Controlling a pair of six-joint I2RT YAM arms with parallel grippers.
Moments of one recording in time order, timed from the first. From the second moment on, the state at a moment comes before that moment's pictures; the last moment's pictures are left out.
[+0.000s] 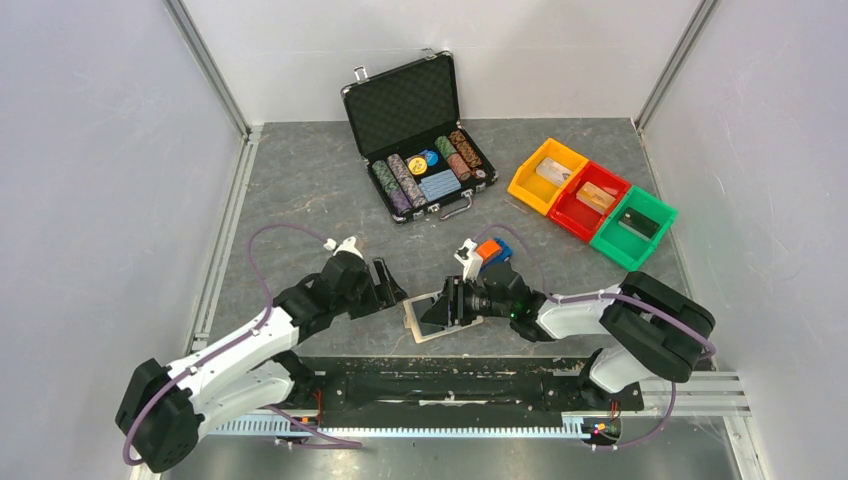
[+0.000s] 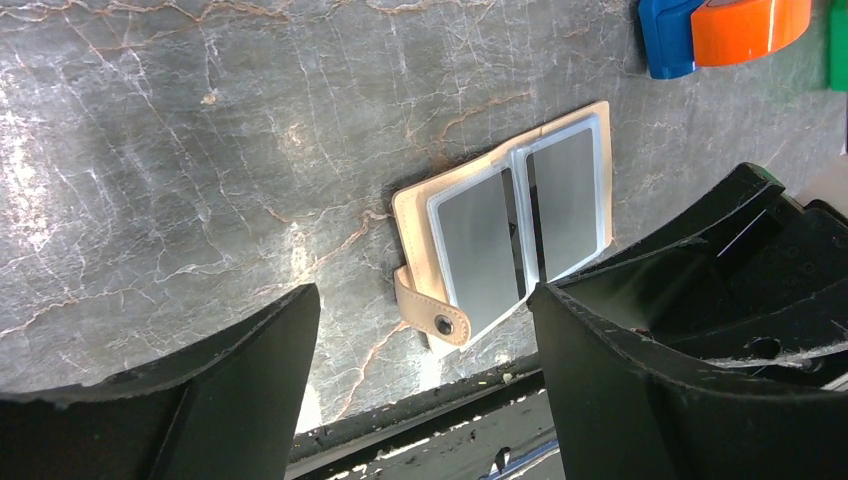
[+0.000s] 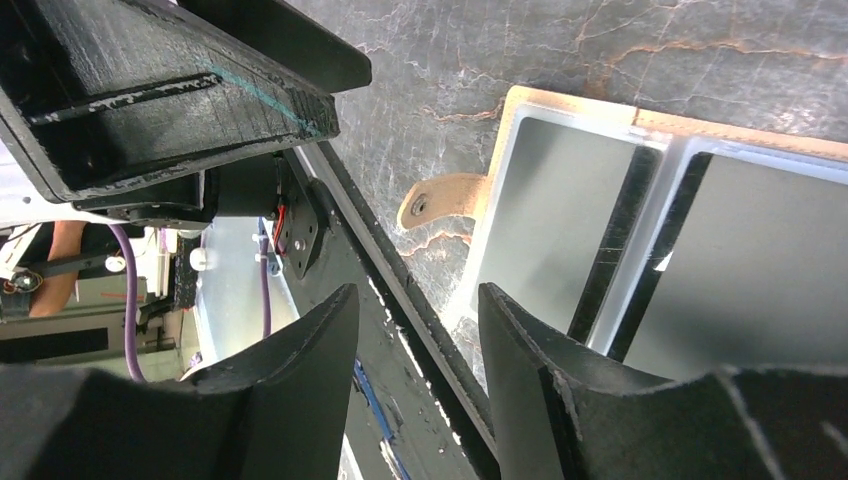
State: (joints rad) left arm -0.70 0.92 0.48 -0.35 -0.02 -0.91; right arm 0.89 1.49 0.39 0.68 -0.38 0.86
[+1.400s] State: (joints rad) left arm -0.70 1.25 0.42 -0.05 0.13 -0.89; right arm 0.88 1.52 0.48 0.41 -0.25 0.68
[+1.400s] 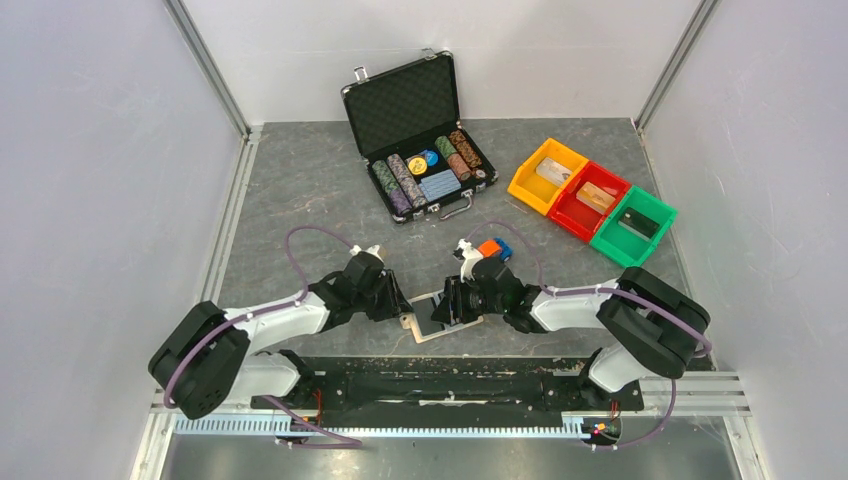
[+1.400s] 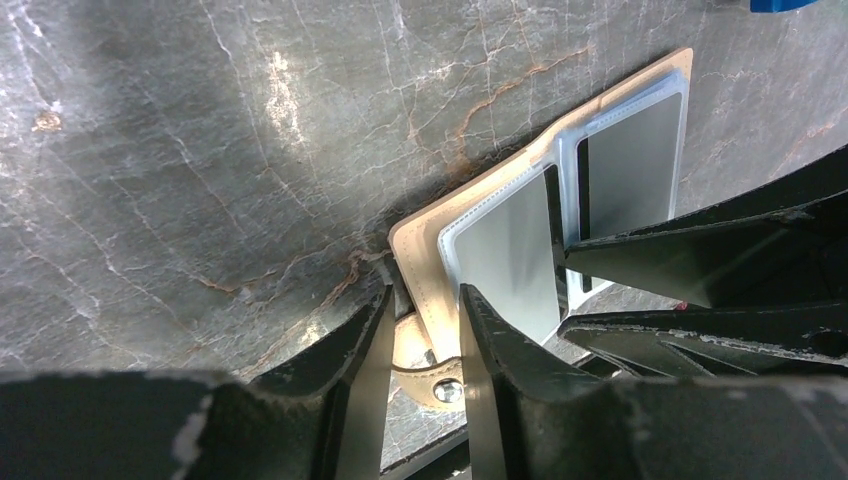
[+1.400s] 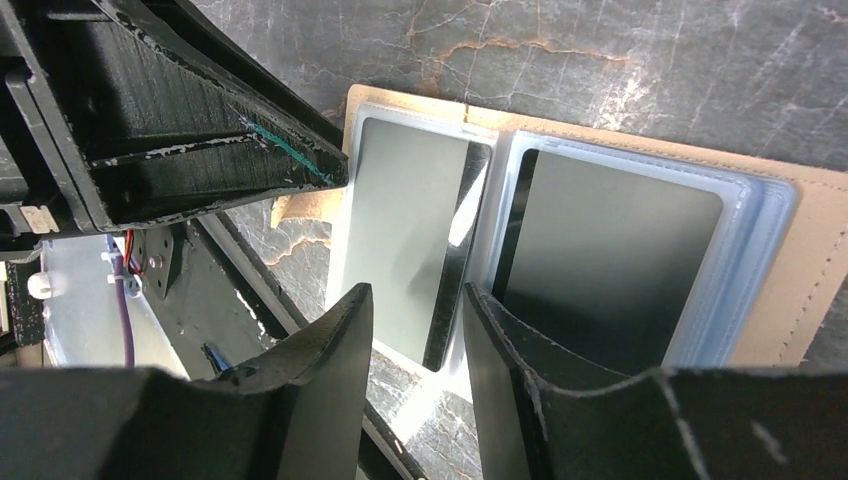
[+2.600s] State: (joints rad) left arm -0.70 1.30 0.46 -0.05 0.22 -0.88; right arm 0.88 1.50 0.47 0.41 -0.25 0.69
